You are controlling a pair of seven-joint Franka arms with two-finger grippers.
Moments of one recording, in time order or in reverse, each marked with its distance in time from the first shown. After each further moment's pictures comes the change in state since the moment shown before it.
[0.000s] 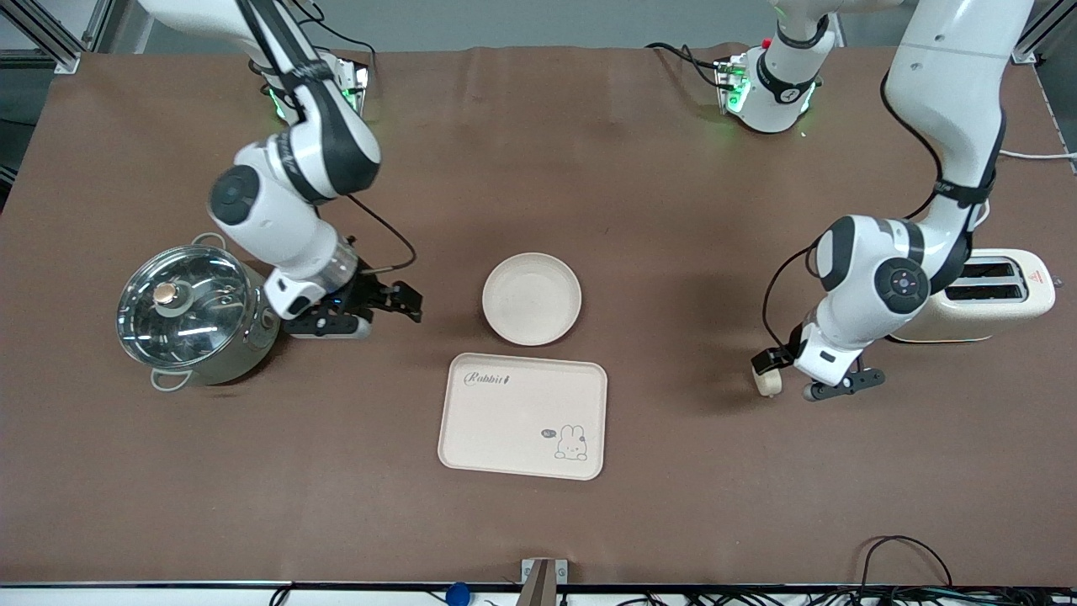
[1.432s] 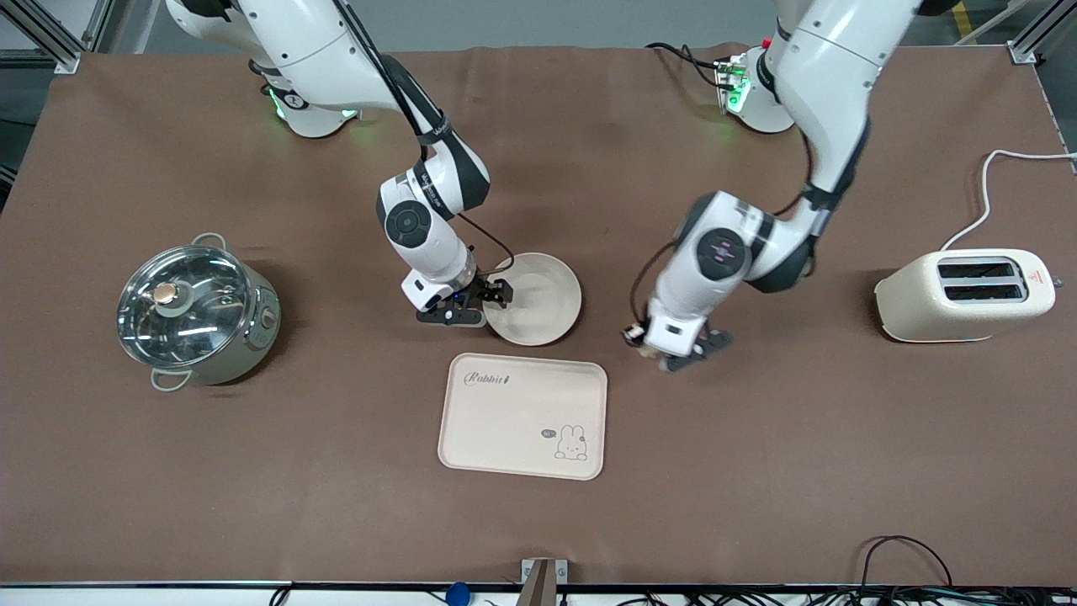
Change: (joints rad) left arm -0.359 0.042 -0.100 0.115 0.000 -0.061 -0.697; right arm 0.231 0.298 0.002 0.021 0.024 0.190 0.158
